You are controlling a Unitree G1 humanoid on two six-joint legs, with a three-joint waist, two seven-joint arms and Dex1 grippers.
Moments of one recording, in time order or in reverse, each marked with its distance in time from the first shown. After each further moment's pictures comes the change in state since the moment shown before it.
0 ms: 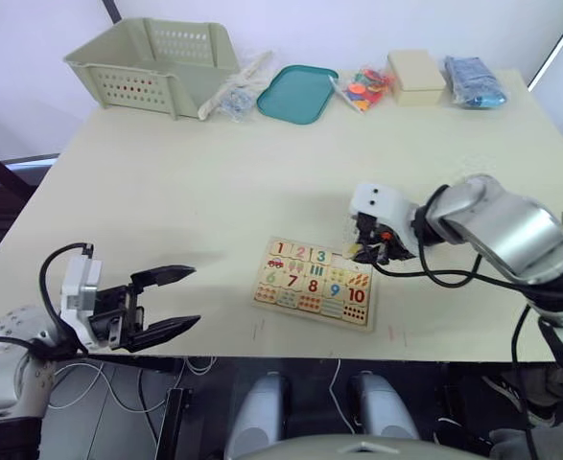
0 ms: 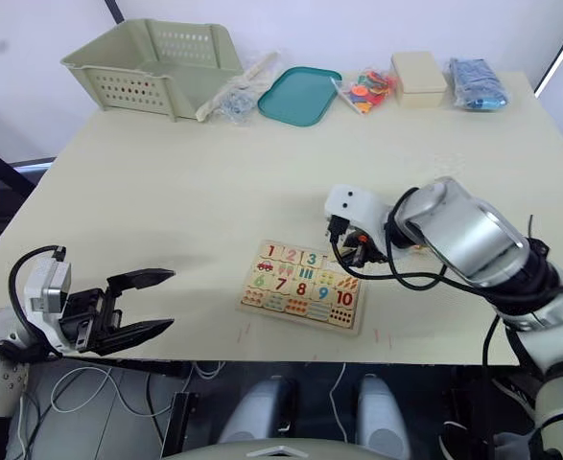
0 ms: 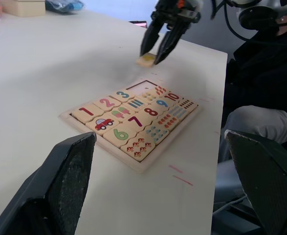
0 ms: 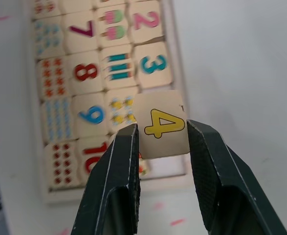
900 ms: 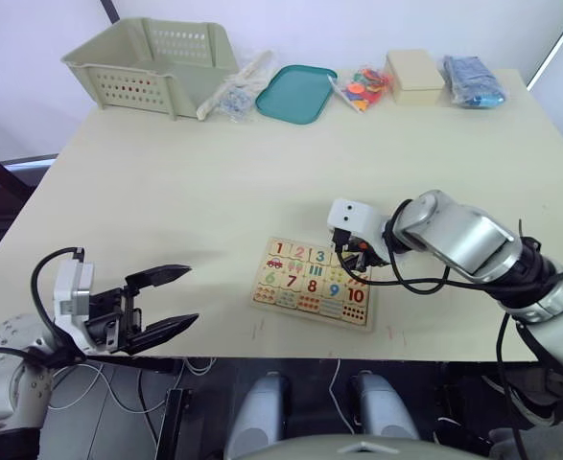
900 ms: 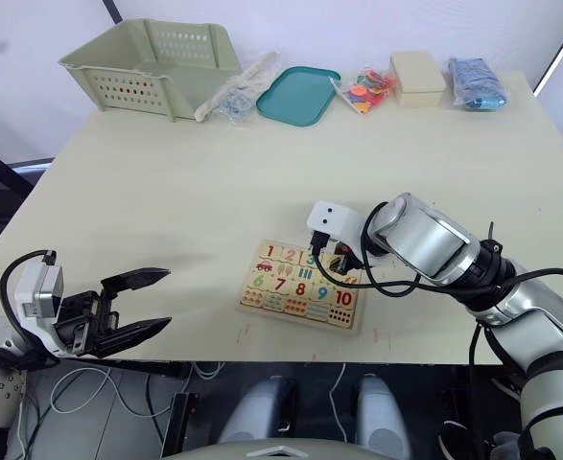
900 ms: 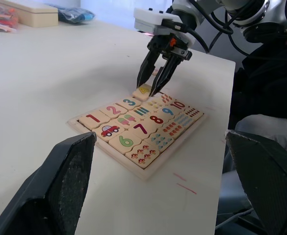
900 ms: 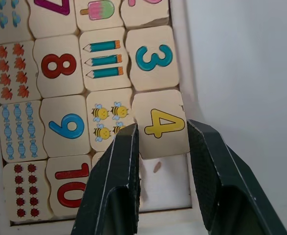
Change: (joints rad) left arm 0.030 -0.021 0.026 -0.020 -0.030 -0.006 0.038; right arm 0.015 0.051 0.146 0.106 -0.013 -0.106 -0.101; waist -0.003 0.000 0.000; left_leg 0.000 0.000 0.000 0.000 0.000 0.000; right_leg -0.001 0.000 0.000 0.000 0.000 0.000
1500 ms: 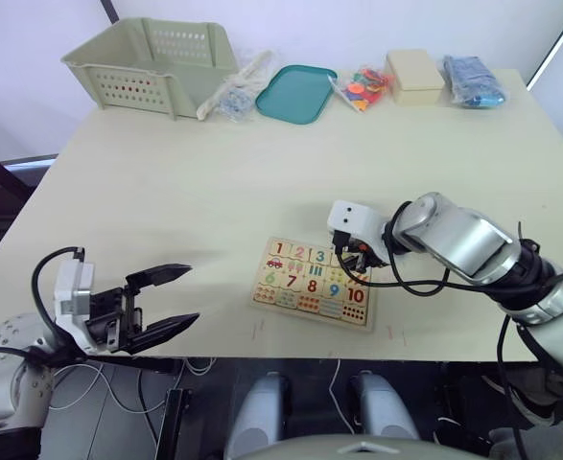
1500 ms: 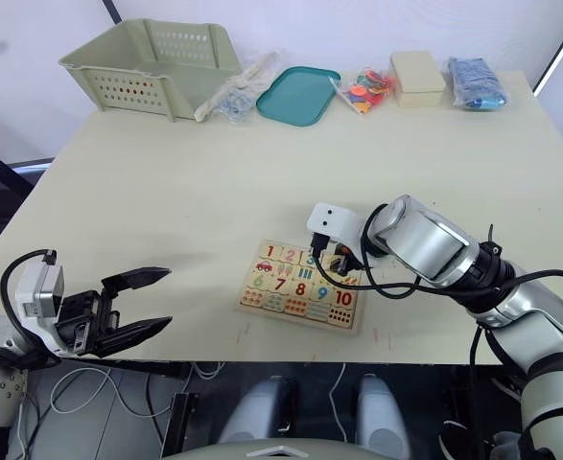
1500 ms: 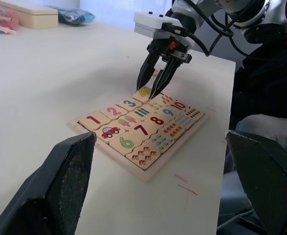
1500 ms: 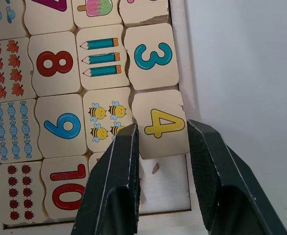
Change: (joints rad) left arm -0.004 -0.004 -0.003 0.000 0.001 -0.005 0.001; right arm 0.007 -0.003 0.012 0.002 -0.006 -0.022 -0.009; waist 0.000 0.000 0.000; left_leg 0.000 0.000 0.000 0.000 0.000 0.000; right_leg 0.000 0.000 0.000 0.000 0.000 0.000
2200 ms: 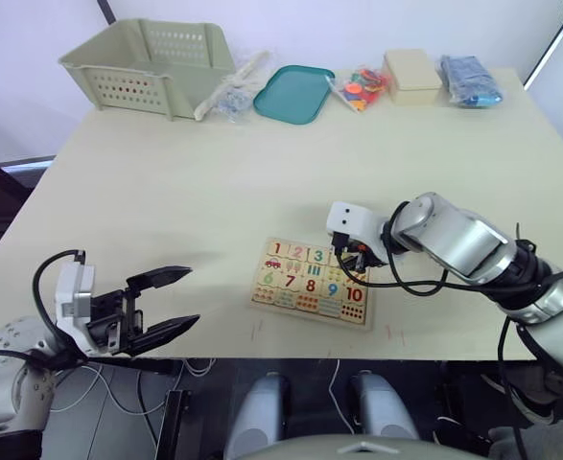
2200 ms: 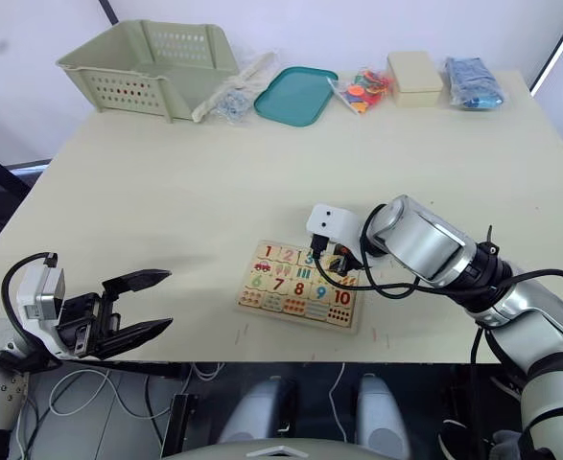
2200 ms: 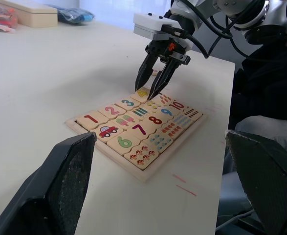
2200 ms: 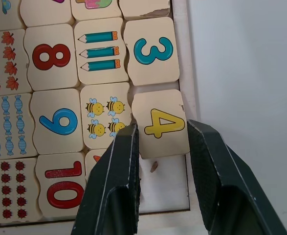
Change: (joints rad) left arm 0.011 -0.008 0.000 0.000 0.000 -0.001 0.003; right arm 0.000 0.002 0.023 0.032 -0.031 -0.067 0.027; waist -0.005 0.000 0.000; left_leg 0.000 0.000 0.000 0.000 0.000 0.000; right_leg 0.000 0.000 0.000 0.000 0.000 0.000
